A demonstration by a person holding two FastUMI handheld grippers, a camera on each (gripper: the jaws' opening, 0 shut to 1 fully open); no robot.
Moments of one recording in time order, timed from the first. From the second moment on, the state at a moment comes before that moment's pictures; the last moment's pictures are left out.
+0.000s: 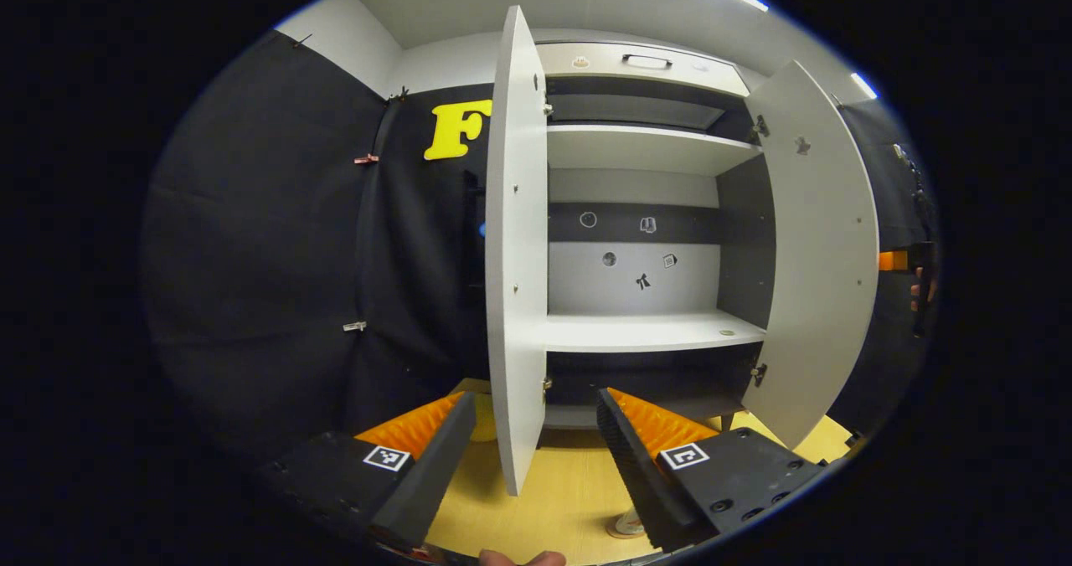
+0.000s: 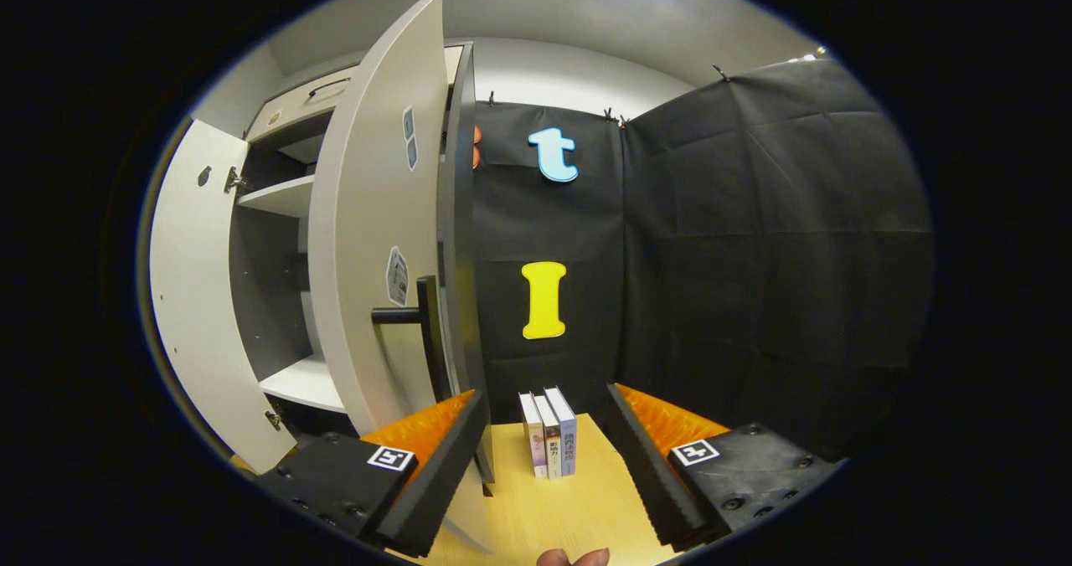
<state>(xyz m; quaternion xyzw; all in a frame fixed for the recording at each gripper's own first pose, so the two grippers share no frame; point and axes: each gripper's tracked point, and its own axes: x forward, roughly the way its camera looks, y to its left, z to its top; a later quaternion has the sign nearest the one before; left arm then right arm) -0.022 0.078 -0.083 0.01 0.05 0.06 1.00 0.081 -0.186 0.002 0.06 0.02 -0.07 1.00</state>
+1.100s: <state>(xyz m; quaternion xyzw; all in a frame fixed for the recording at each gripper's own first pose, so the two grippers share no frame) -0.039 0.138 -0.080 0.01 0.06 0.10 0.99 0.098 -0.018 -0.003 0.10 0.04 0.06 0.99</state>
